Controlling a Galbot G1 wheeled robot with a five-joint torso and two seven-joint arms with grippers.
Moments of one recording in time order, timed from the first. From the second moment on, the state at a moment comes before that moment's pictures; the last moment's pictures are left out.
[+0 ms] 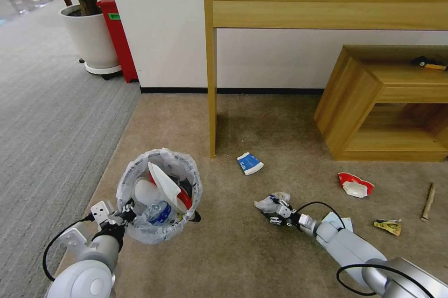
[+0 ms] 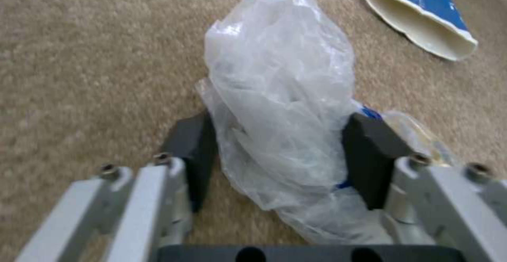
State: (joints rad) left arm 1.58 -1.44 -0.71 -2.22 -0.81 0.50 -0.35; right arm -0.56 1.17 -0.40 0.36 0.17 0.72 -0.34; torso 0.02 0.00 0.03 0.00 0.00
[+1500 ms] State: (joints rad) left arm 1.54 -1.34 -0.65 -2.09 -0.79 0.54 -0.37; right arm -0.57 0.77 -0.43 1.44 0.54 0.67 -0.24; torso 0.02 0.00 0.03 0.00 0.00
